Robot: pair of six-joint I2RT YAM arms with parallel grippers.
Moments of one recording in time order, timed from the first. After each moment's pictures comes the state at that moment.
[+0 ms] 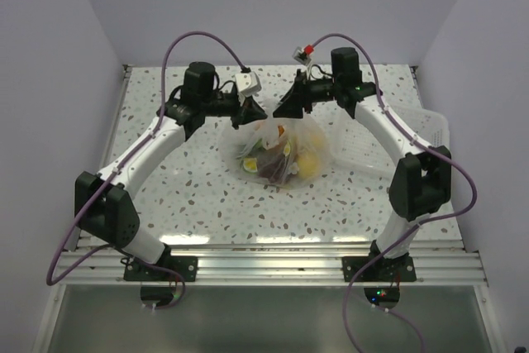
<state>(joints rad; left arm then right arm) -0.42 1.54 1.35 -0.26 0.84 0.36 0.31 1.76 1.55 -0.30 -1.14 0.05</state>
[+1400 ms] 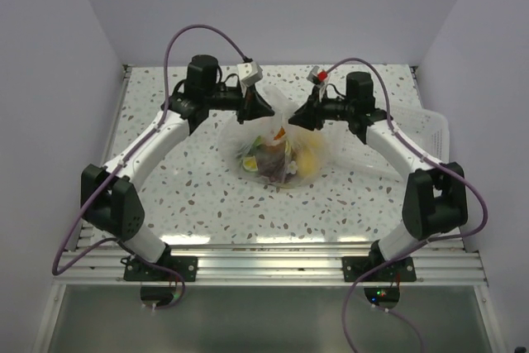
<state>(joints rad) -0.42 1.59 1.41 -0.19 0.95 0.20 0.25 1.58 1.17 -0.03 -0.94 -0.12</state>
